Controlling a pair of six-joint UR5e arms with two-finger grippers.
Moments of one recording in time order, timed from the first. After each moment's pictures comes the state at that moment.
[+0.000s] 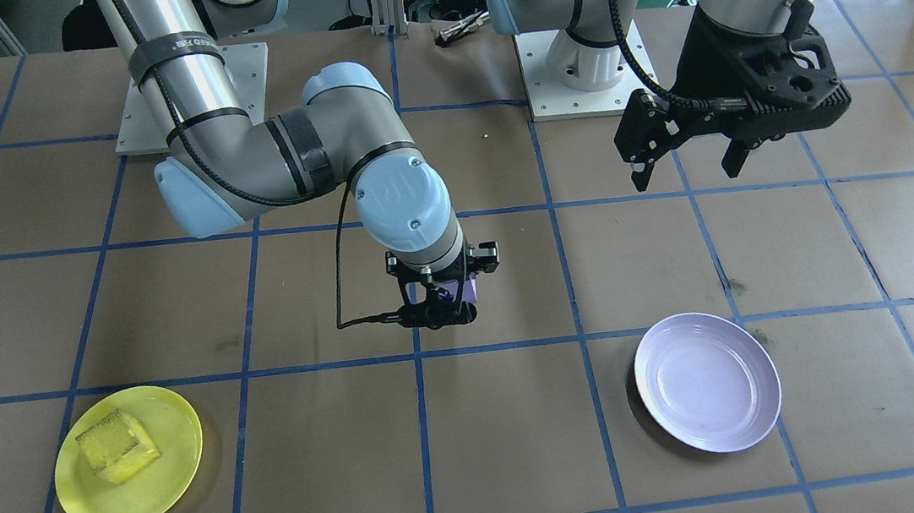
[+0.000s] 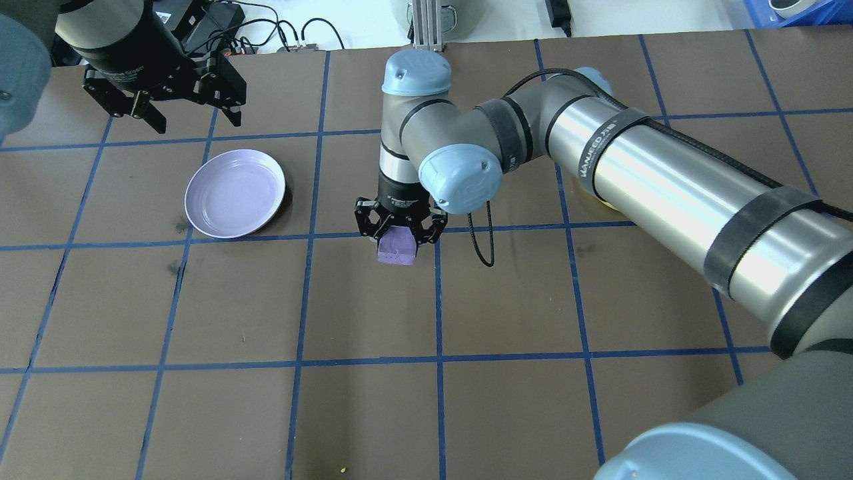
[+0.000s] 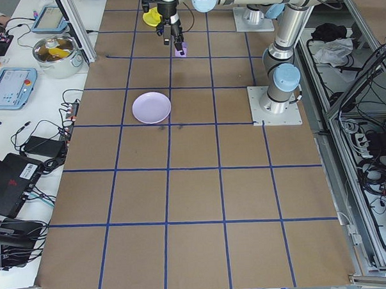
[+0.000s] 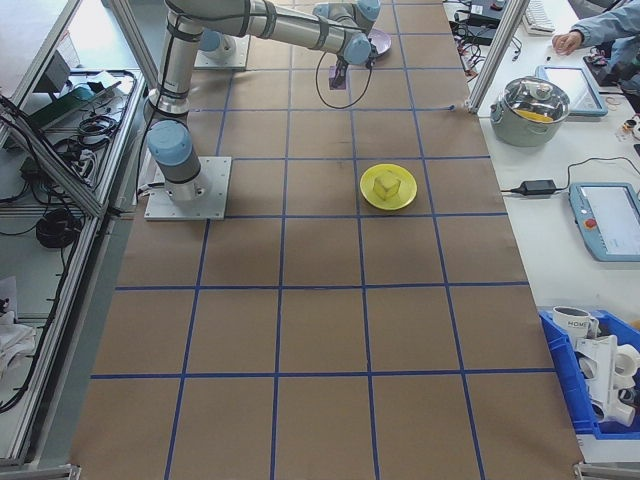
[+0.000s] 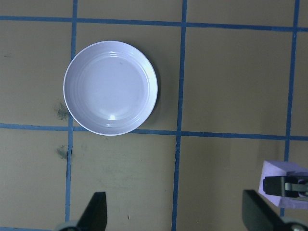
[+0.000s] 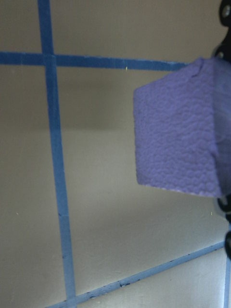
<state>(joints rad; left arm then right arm) -1.52 -1.59 -1.53 -1.47 1.59 -0.01 1.98 -1.07 1.51 -1.83 -1.30 0.47</state>
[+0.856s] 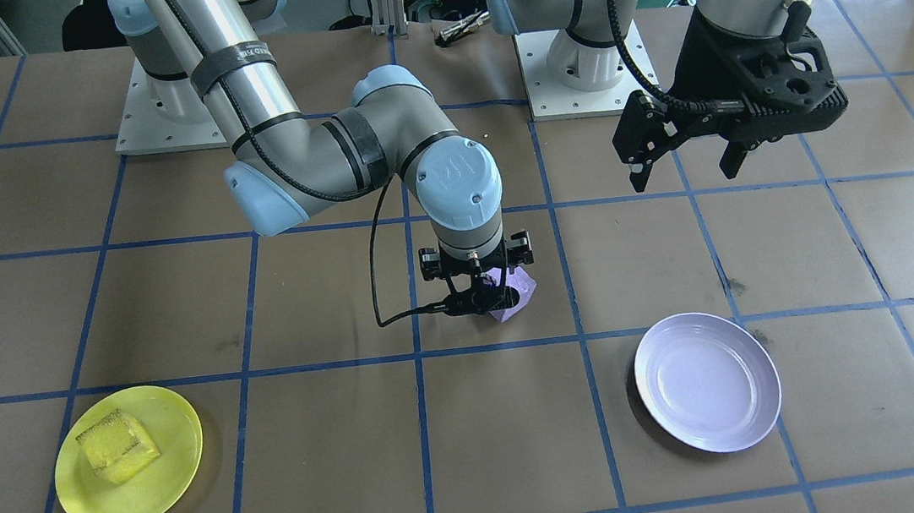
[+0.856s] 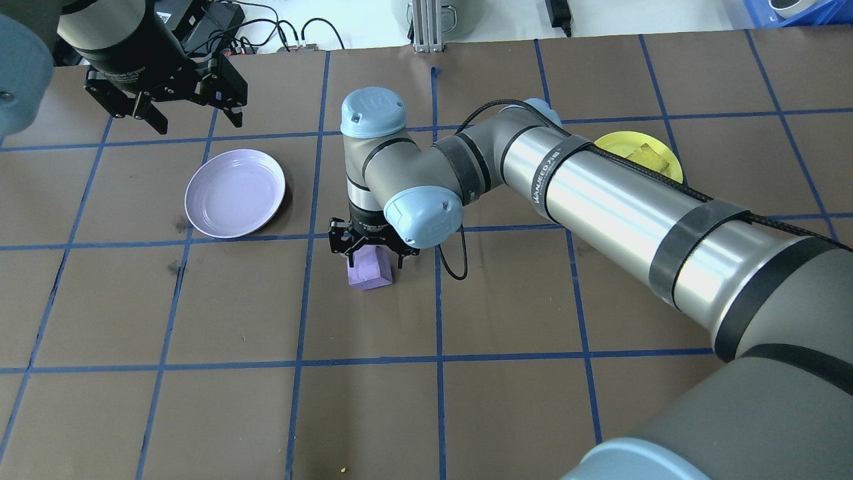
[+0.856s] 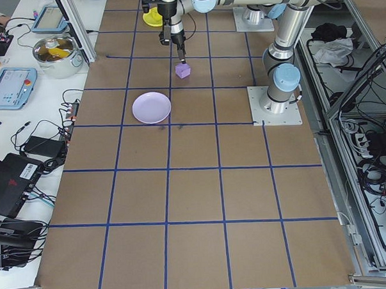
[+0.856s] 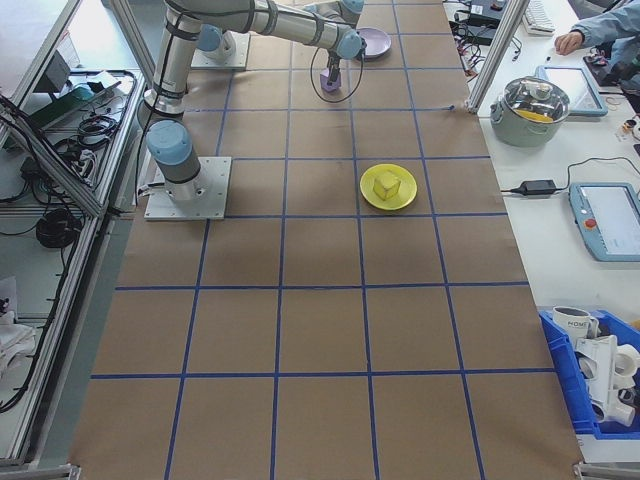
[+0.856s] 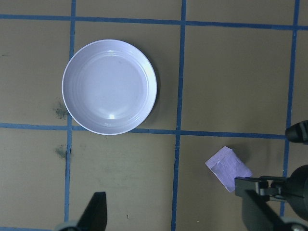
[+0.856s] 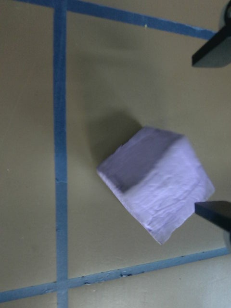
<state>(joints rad) -1.52 -1.59 -1.53 -1.47 1.58 -0.01 2.06 -1.03 1.52 -1.95 -1.35 0.47</state>
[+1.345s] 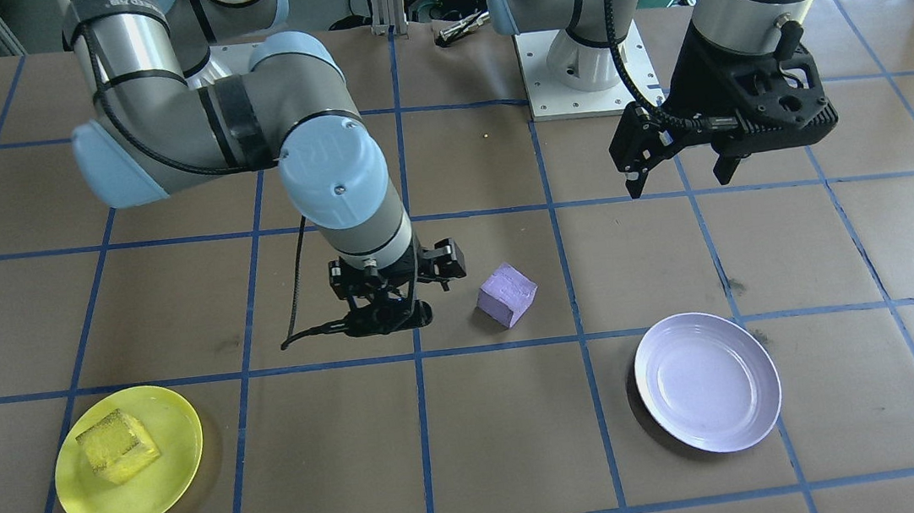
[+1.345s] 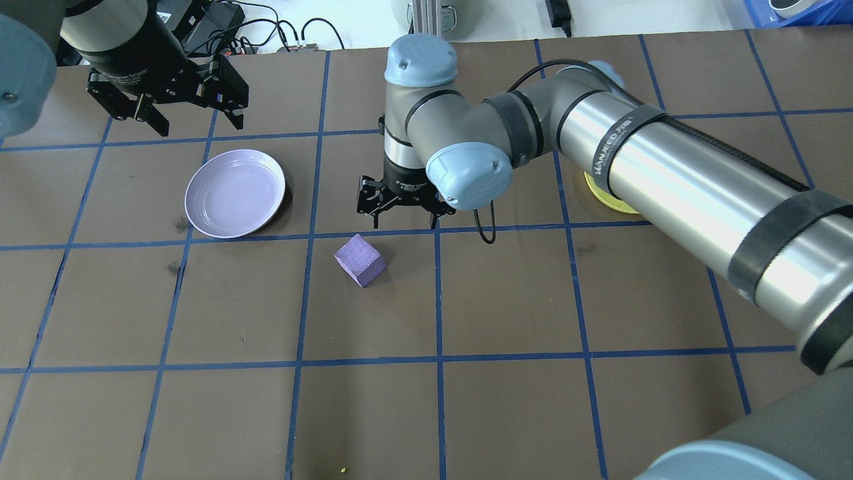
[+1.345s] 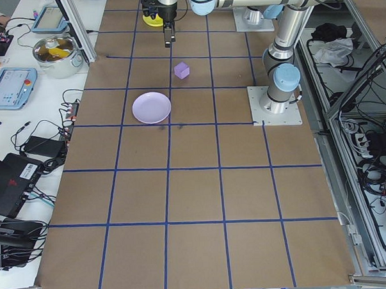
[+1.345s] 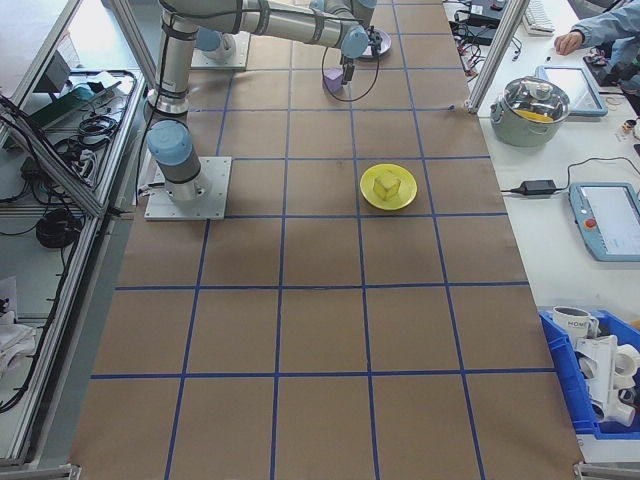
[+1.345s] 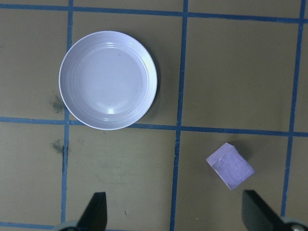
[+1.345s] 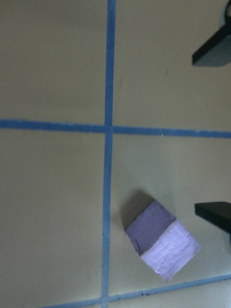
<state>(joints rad) -1.52 -1.60 -1.55 -1.47 1.58 -0.03 1.89 -1.17 1.52 -1.84 -1.39 0.30</state>
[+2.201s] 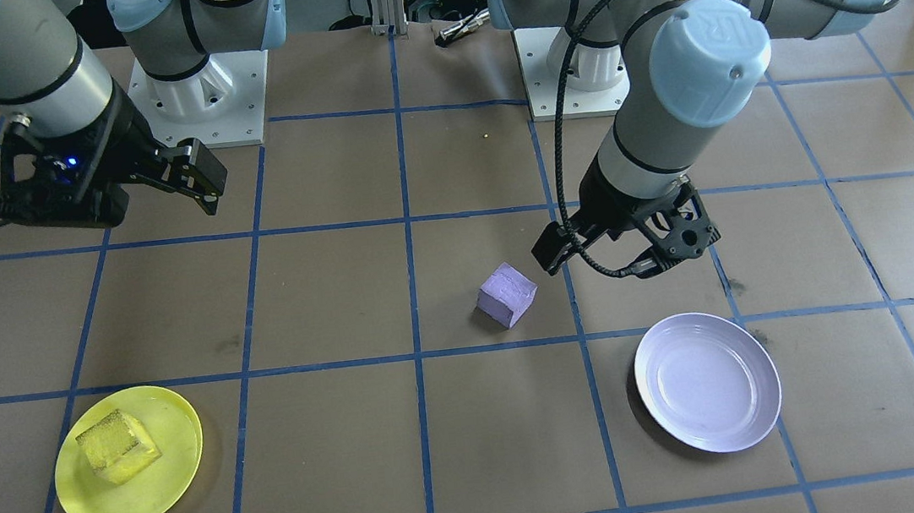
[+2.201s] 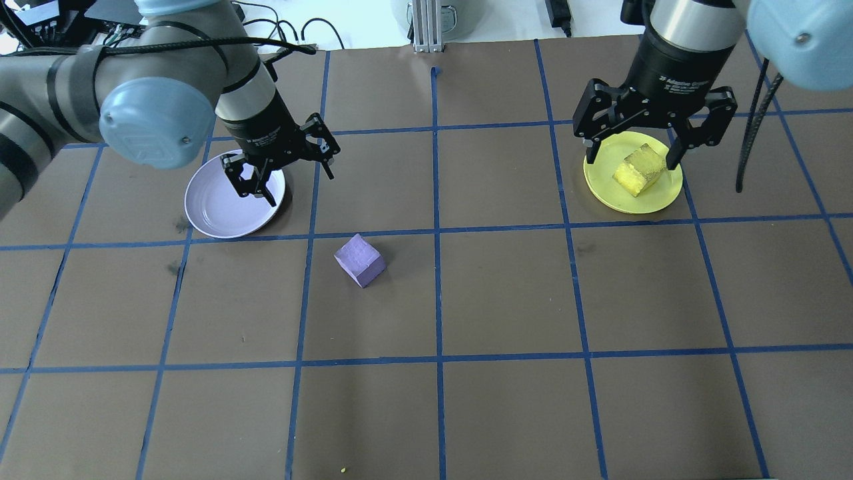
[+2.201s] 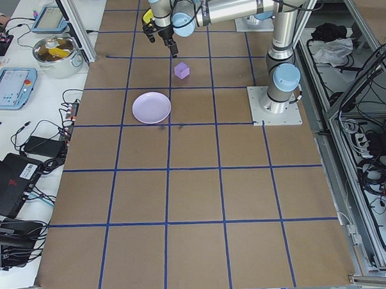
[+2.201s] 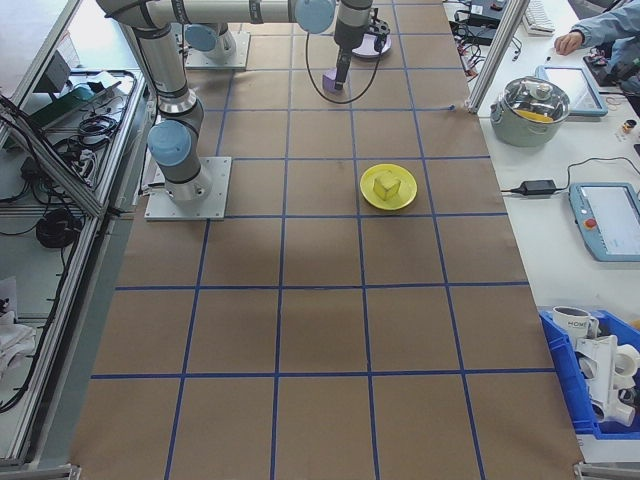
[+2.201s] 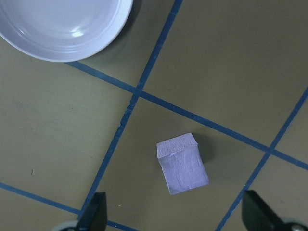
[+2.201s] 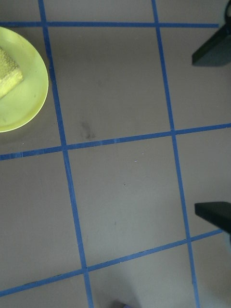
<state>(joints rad) -1.62 -1.77 -1.63 -1.41 1.48 -0.49 1.57 -1.53 1.51 -1.44 -1.55 0.14</state>
